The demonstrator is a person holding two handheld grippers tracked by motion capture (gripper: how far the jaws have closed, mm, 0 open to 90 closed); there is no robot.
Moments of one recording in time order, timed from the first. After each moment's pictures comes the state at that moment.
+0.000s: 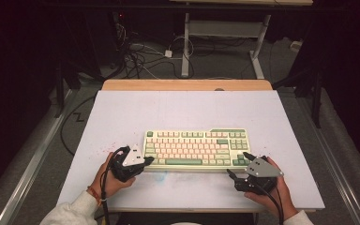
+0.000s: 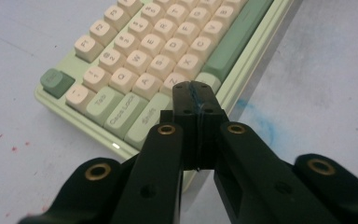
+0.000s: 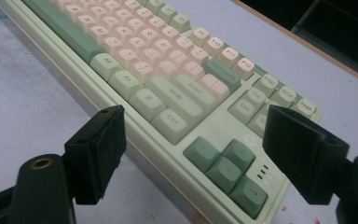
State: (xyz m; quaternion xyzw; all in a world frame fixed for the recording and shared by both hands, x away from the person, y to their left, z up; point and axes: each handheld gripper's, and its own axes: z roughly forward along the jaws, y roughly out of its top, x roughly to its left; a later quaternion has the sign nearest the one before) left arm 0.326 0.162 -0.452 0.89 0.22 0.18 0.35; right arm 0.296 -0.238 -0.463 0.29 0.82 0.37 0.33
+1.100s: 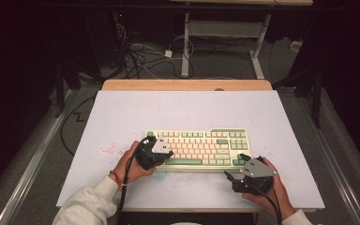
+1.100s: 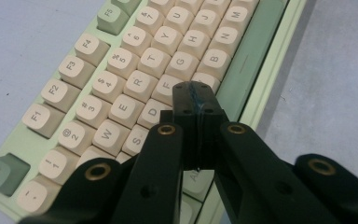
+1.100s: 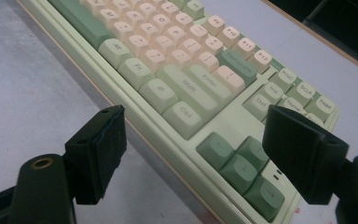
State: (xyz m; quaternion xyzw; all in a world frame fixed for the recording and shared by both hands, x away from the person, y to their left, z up) left arm 0.365 0.105 -0.450 0.92 0.19 0.15 0.31; right arm 0.298 -0.232 -0.468 0.28 0.83 0.35 0.32
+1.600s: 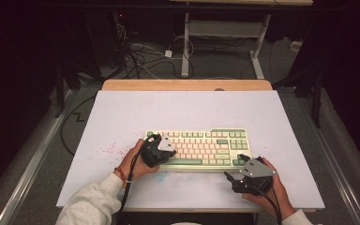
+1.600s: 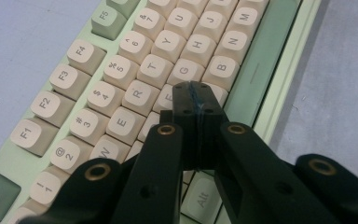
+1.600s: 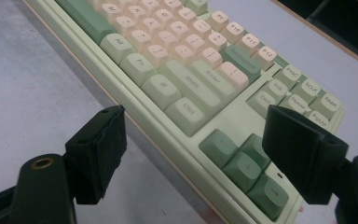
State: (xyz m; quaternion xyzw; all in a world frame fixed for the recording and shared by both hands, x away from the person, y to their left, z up) left arm 0.374 0.096 -0.454 0.92 0.18 0.15 0.30; right arm 0.299 -0.231 -0.469 0.27 0.84 0.35 0.31
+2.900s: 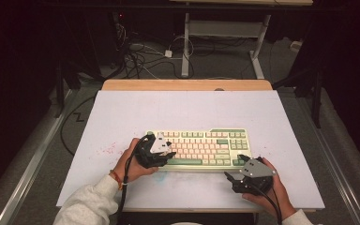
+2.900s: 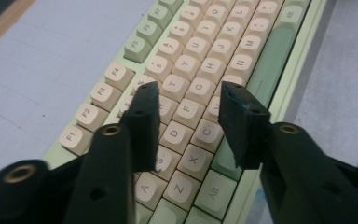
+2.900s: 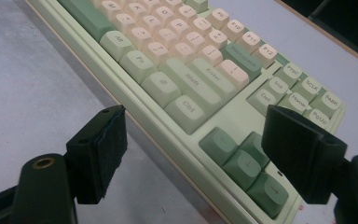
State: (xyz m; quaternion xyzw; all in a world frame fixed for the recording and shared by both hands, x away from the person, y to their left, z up) left arm 0.359 0.111 -0.444 0.90 0.18 0.20 0.35; right arm 0.299 -0.232 -0.470 0.27 0.84 0.35 0.31
